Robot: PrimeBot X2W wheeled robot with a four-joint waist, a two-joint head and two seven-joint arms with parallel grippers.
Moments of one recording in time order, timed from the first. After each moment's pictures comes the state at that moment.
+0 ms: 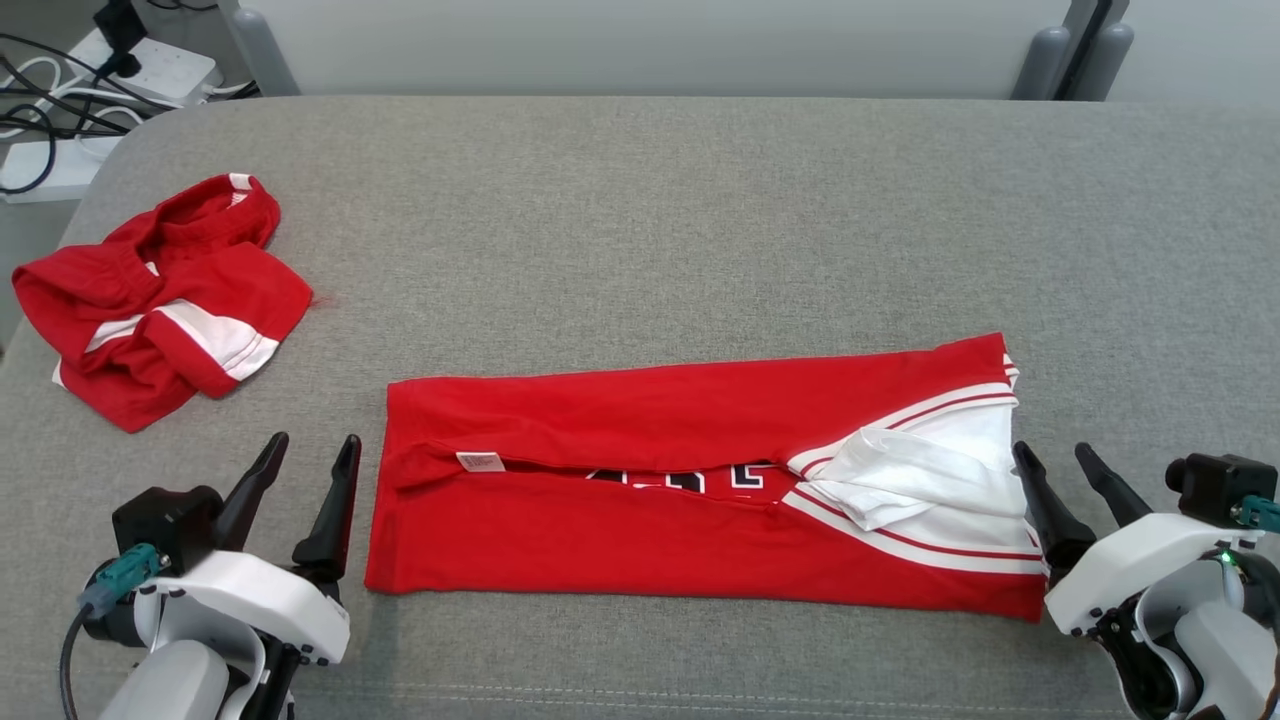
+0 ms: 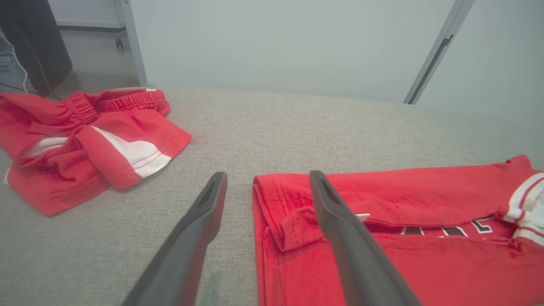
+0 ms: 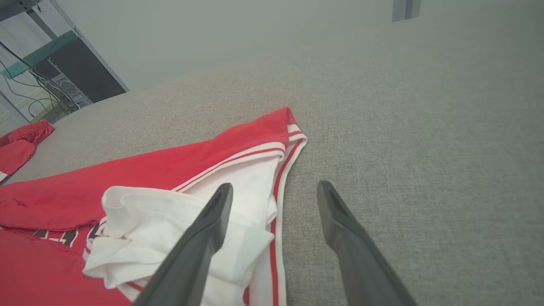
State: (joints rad) left arm -0.27 0.38 -0.39 0.45 -0.66 -0.03 -0.25; right arm -0.41 -0.37 0.52 0.70 0.85 0.13 -0.25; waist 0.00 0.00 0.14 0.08
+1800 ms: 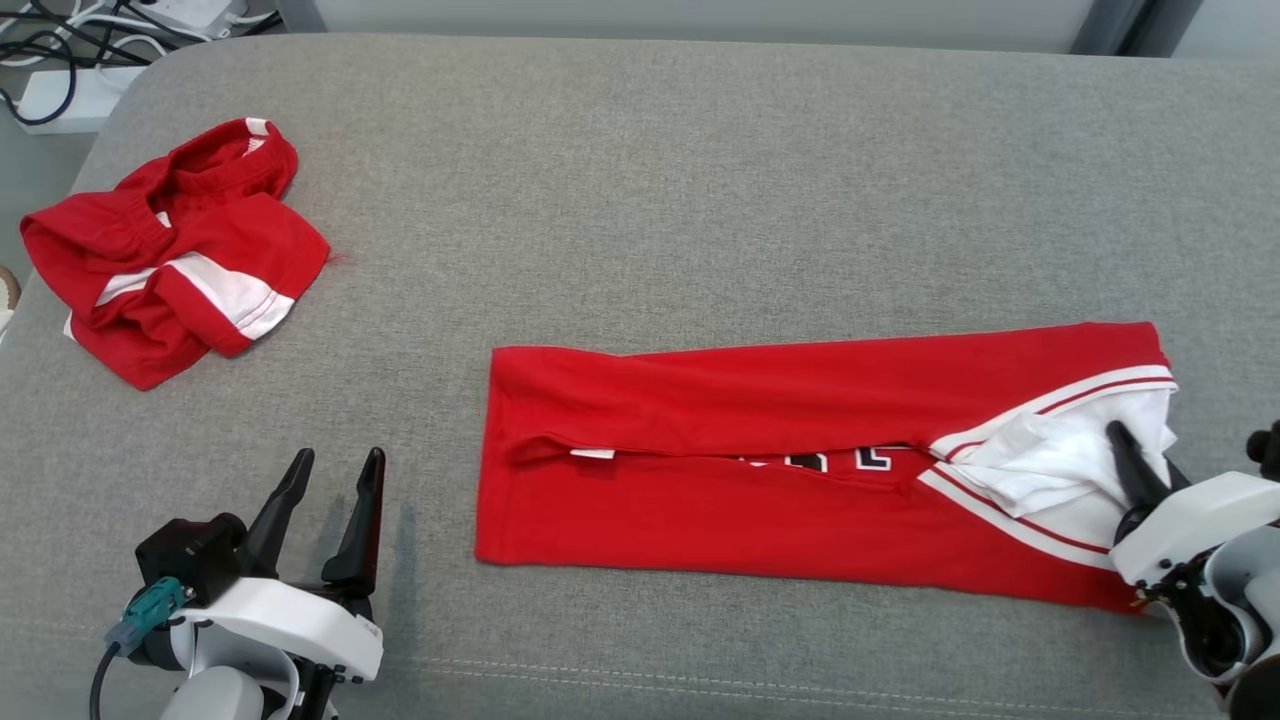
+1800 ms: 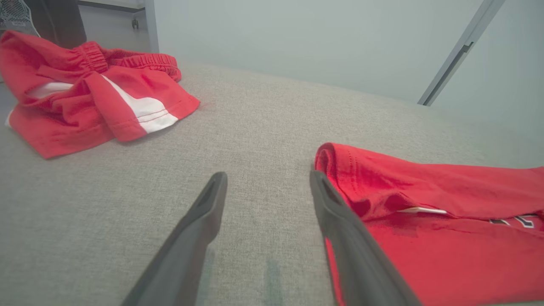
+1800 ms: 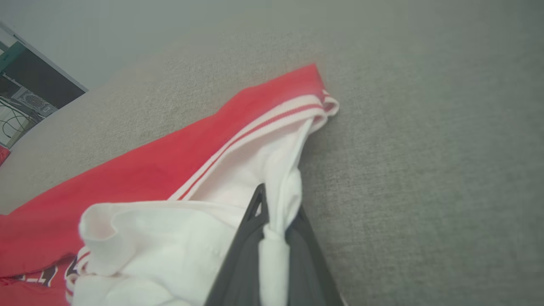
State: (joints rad) left arm -0.19 0.21 -0.17 0.43 -0.49 -0.12 -0.25; right arm -0.52 -0.43 0.62 0.85 1.11 0.14 -0.23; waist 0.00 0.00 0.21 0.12
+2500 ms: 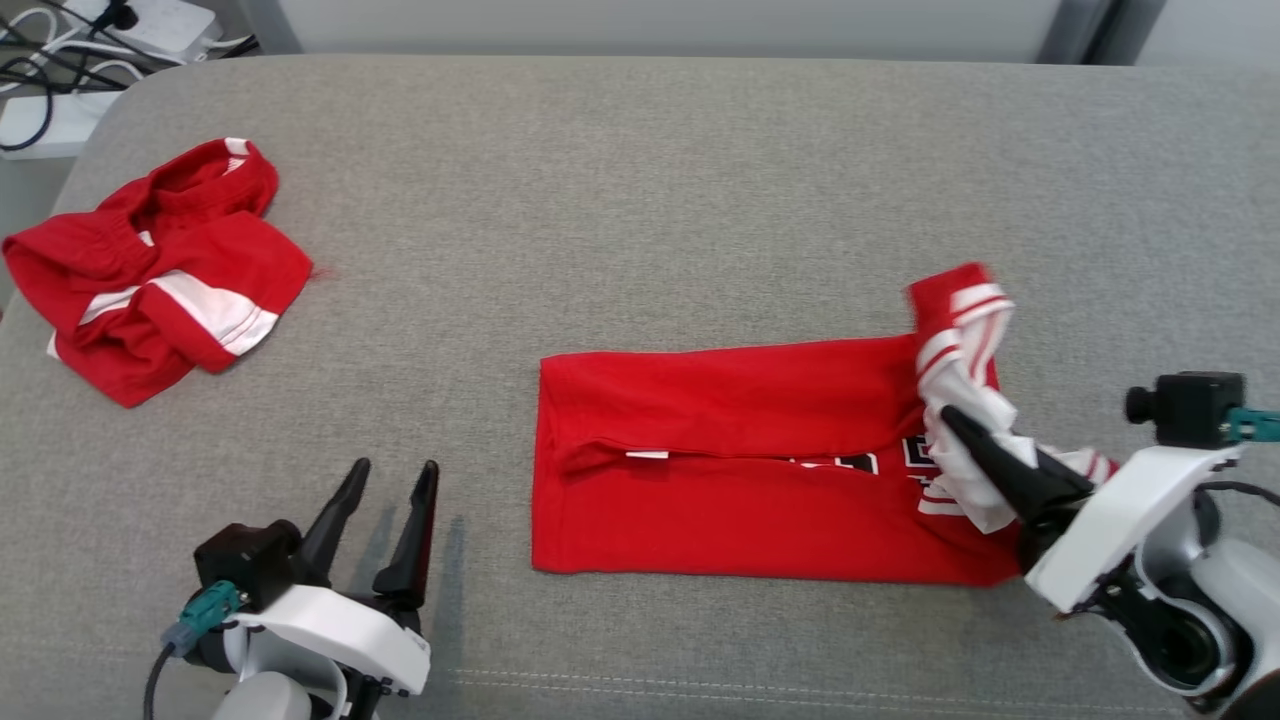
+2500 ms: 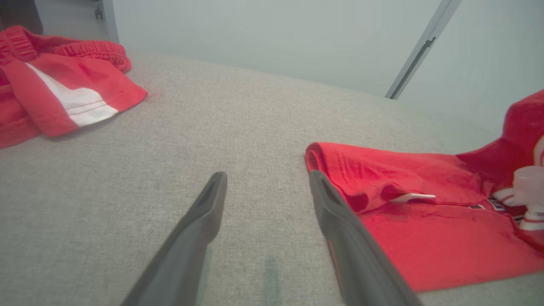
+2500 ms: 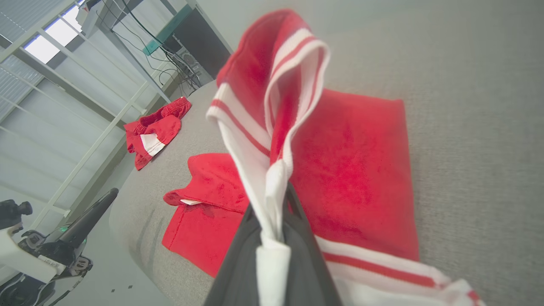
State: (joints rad) left arm -0.19 0.18 -0.24 0.43 -0.50 -0.12 -0.25; right arm -0.46 -0.61 0.77 0.20 1.25 0.13 -0.04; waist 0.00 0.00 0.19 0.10
